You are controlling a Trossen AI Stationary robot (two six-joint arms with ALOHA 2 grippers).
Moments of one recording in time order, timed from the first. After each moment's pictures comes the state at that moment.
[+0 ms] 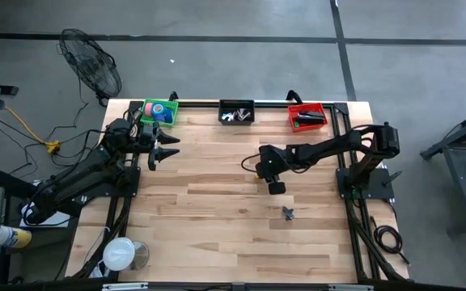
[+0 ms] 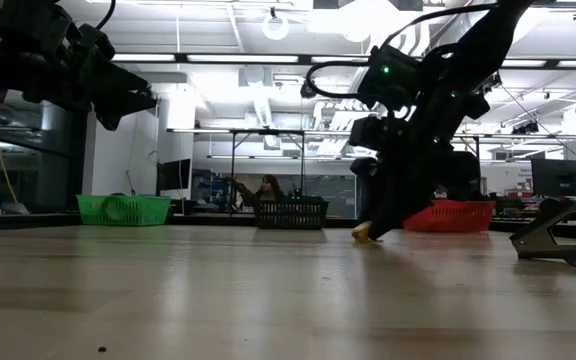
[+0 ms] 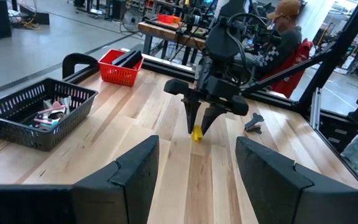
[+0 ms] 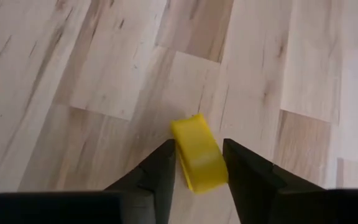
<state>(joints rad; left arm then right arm) 0.78 0.38 0.21 0.06 0.70 -0.14 -0.13 1.69 0.75 -0.03 -0.08 -0.37</state>
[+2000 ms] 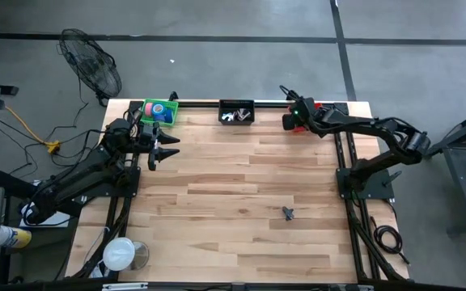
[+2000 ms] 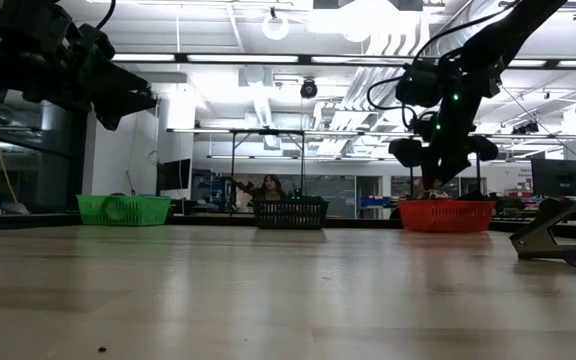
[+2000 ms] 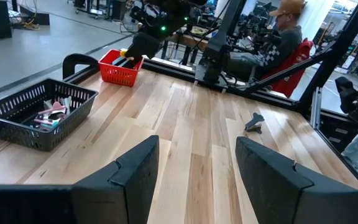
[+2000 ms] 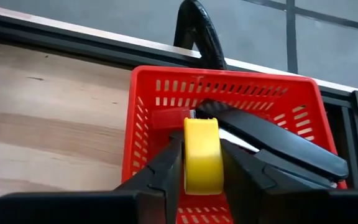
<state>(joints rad) 0.78 0.38 0.21 0.06 0.70 -0.13 -0.68 1.41 0.75 -0.35 0.52 0.55</state>
